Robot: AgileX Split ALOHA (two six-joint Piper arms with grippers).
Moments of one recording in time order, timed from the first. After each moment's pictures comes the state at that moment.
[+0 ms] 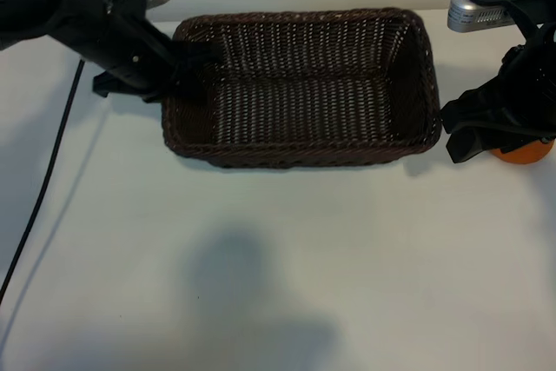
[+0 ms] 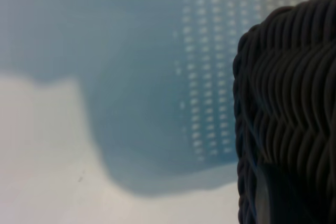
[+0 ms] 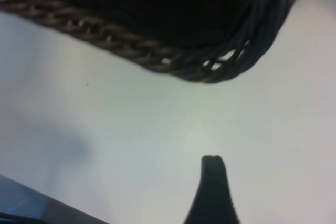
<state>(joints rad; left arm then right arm) -0.24 1.94 -1.37 -0.48 0.70 0.06 0.16 1.48 -1.15 0.26 1.09 -0.08</state>
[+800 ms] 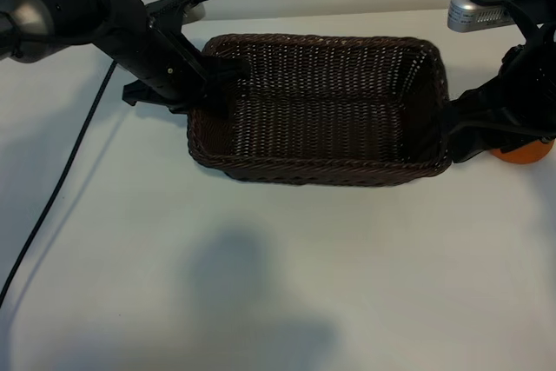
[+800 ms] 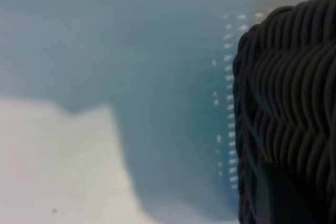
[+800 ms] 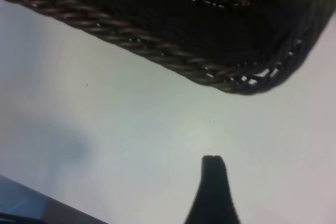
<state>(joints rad) -0.29 2.04 -1.42 -0.42 0.69 0.00 0.16 1.48 -1.15 0.26 1.09 -0.08</state>
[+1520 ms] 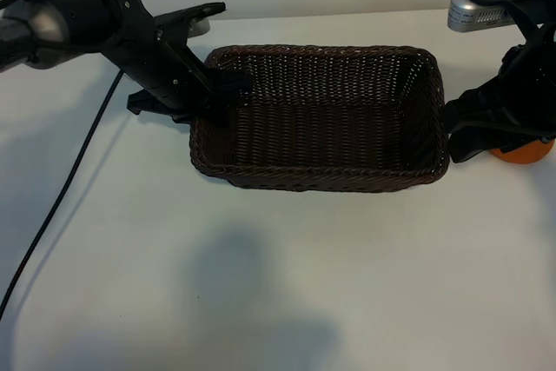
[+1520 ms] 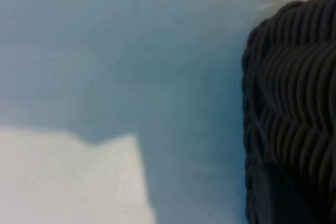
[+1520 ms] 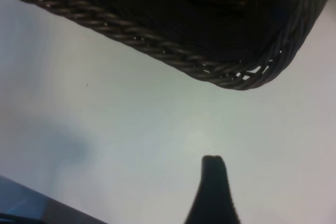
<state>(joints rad) -0.29 2.09 -1.42 -0.42 0.68 0.02 0.16 1.48 -1.15 0.26 1.09 -0.08</state>
